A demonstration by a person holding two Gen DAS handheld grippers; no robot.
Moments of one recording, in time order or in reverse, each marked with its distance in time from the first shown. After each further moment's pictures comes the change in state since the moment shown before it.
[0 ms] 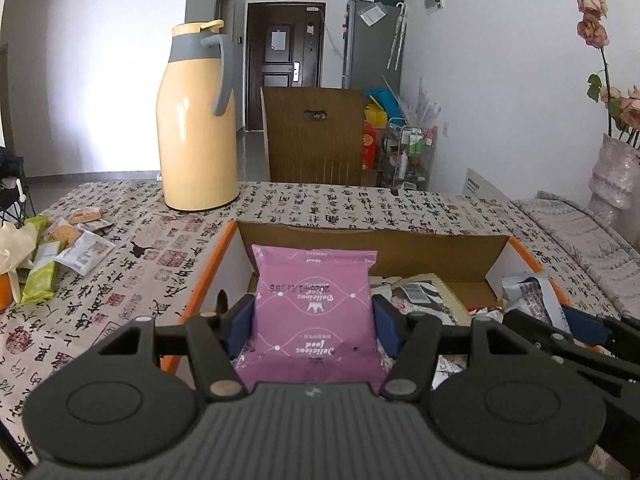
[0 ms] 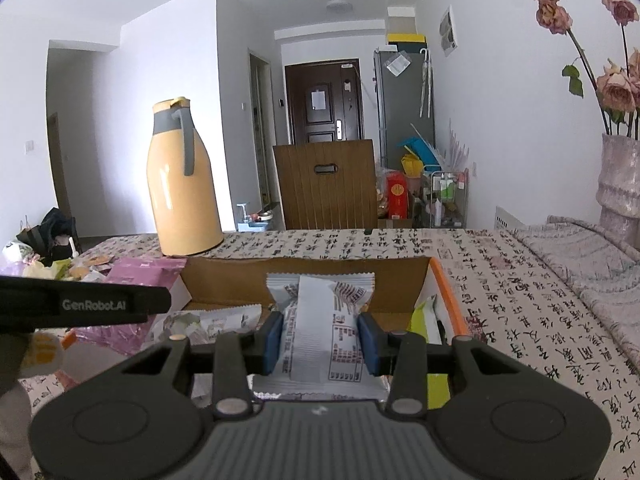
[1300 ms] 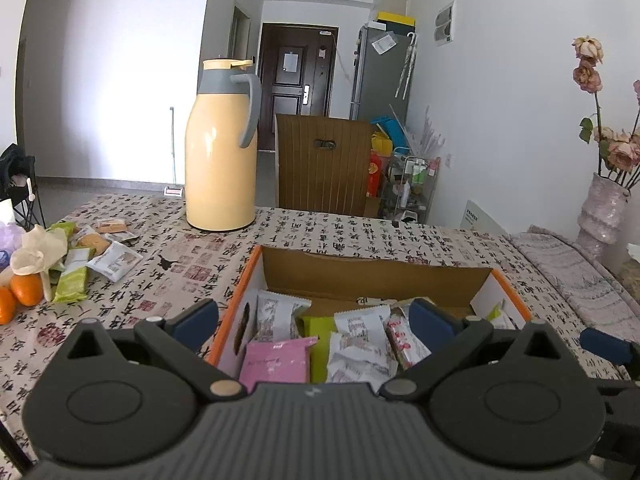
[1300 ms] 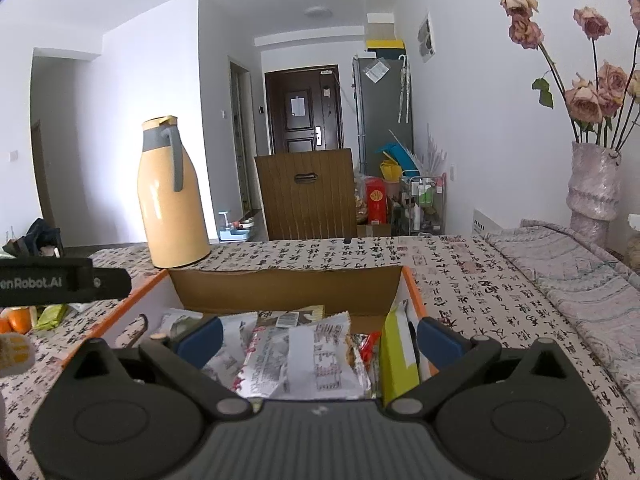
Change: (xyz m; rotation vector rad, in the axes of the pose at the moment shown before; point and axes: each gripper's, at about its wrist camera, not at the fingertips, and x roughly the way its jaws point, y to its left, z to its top) left arm -0.063 0.016 0.005 -0.057 -0.074 0.008; right arm -0.042 0.004 0.008 0.020 -0.022 -0.062
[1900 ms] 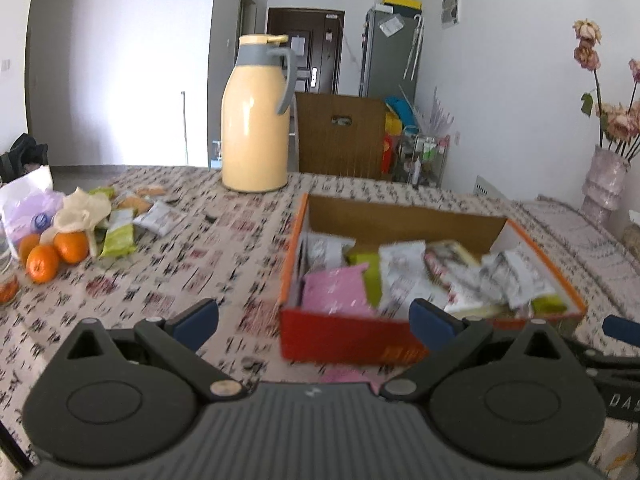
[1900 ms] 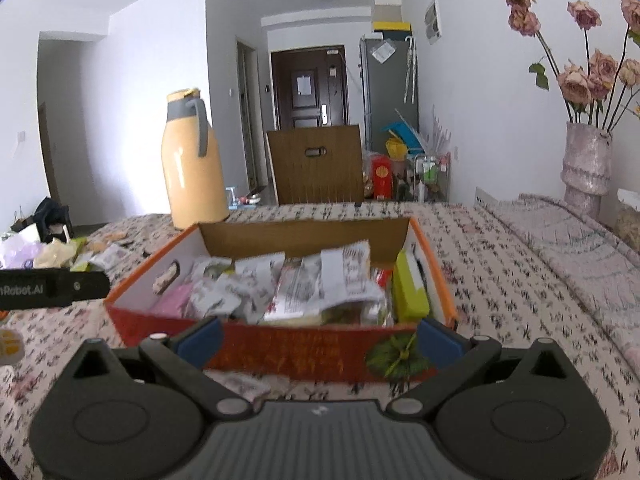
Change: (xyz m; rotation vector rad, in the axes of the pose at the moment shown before) left arm -0.046 0.049 -0.049 0.017 0.062 0.027; right arm -0.050 0.021 -0.039 -0.009 0.079 0.010
